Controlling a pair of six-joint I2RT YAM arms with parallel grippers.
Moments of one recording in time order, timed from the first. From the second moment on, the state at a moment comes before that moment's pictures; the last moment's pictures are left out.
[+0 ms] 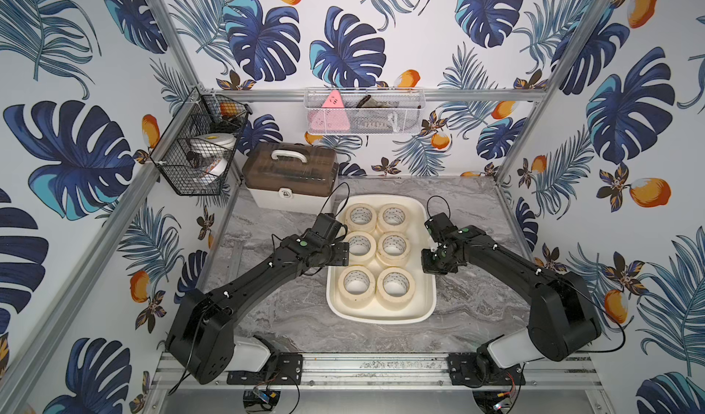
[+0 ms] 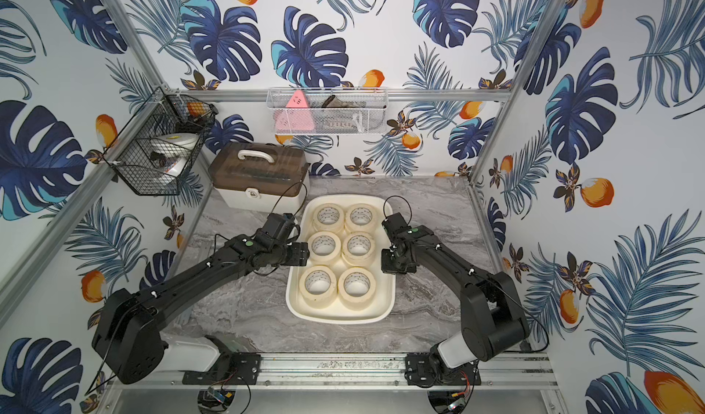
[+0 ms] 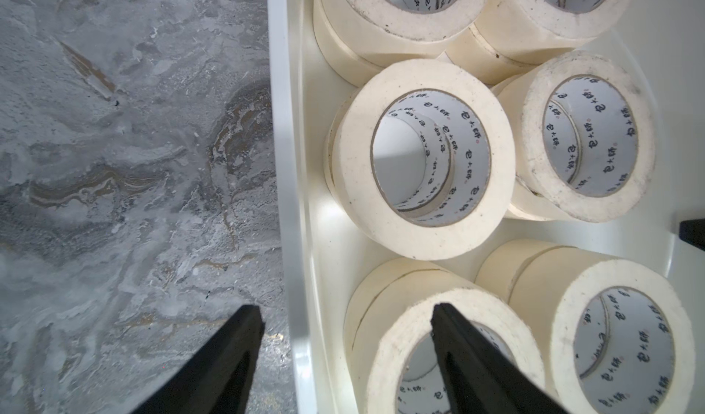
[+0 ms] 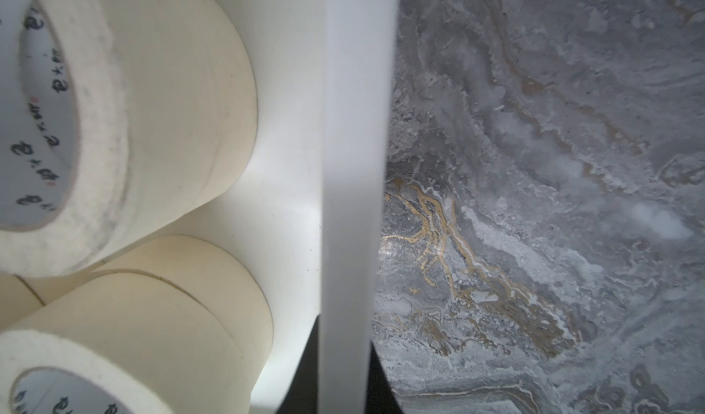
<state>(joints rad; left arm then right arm) -0.51 1.38 0.99 -0.61 -0.06 -0.47 0.43 1.49 1.02 -0.87 -0.01 0.45</state>
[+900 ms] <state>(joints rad) -0.51 1.24 1.01 -0.58 -0.07 -0.50 0.44 1.41 1.24 -0.91 -0.08 0.57</state>
